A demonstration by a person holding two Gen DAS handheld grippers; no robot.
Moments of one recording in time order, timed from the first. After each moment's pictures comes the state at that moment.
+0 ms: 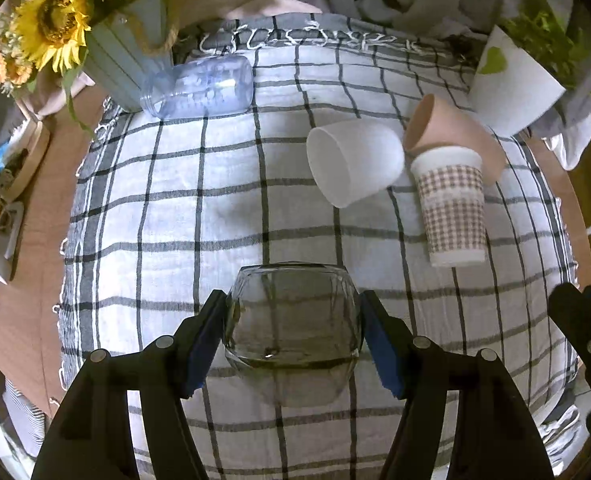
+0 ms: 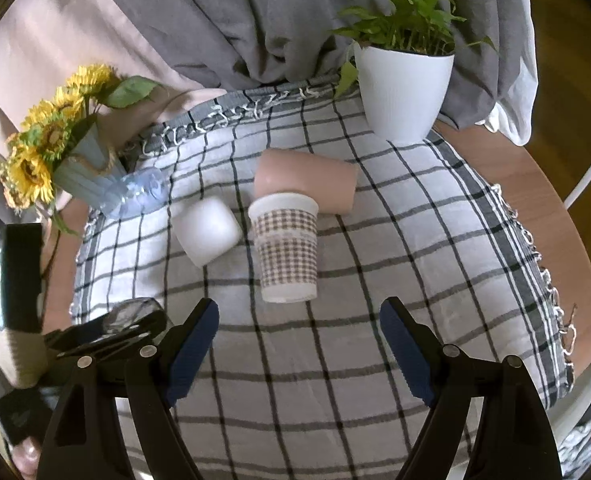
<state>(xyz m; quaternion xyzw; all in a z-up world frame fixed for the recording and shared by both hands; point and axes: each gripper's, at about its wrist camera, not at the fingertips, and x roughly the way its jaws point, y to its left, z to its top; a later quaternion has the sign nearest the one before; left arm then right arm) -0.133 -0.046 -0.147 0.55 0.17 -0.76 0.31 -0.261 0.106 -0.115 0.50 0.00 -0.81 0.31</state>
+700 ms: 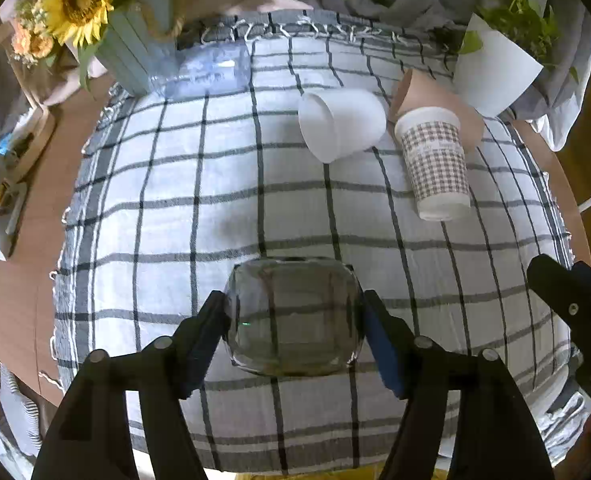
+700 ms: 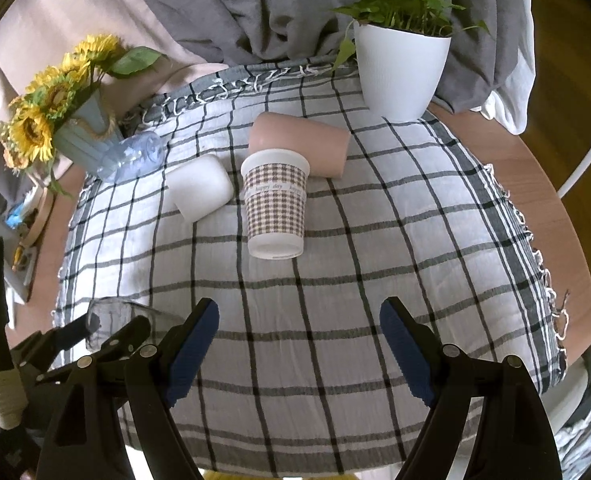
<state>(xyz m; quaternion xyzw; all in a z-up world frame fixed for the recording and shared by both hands) -0.099 -0.015 -0.153 0.54 0.16 -0.76 0.30 -0.238 0.118 -0.128 0.51 0.03 -0.80 0.31</state>
